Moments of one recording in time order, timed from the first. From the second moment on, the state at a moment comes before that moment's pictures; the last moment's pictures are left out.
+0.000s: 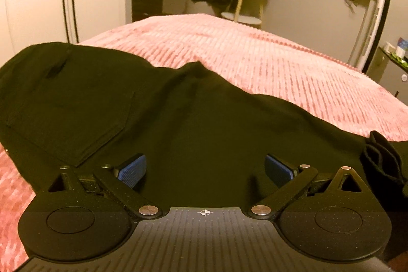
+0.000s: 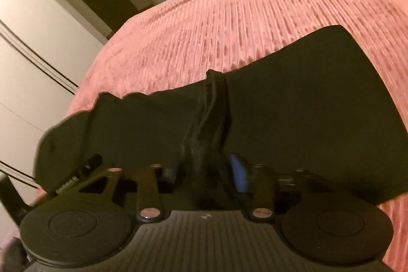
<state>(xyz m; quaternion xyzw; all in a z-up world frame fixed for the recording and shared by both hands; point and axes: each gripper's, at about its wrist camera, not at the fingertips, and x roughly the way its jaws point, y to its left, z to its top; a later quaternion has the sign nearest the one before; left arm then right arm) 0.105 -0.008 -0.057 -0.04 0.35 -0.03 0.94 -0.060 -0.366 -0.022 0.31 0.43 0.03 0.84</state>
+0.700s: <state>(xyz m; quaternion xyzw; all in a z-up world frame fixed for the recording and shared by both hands) 0.100 -0.033 -0.056 -0.06 0.39 -0.12 0.91 -0.106 -0.445 -0.047 0.33 0.43 -0.11 0.83</state>
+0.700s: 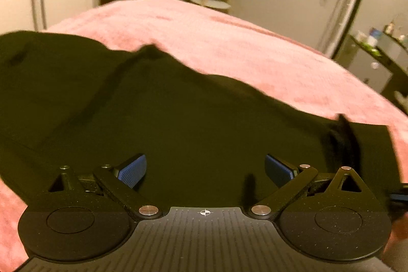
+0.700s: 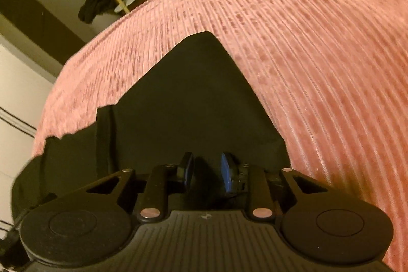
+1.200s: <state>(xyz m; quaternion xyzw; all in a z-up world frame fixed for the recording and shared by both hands) 0.107 -0.124 -0.058 -0.12 0.48 -0.23 0.84 -0.140 -0.443 -0.028 0.30 0.37 -0.16 0.87</state>
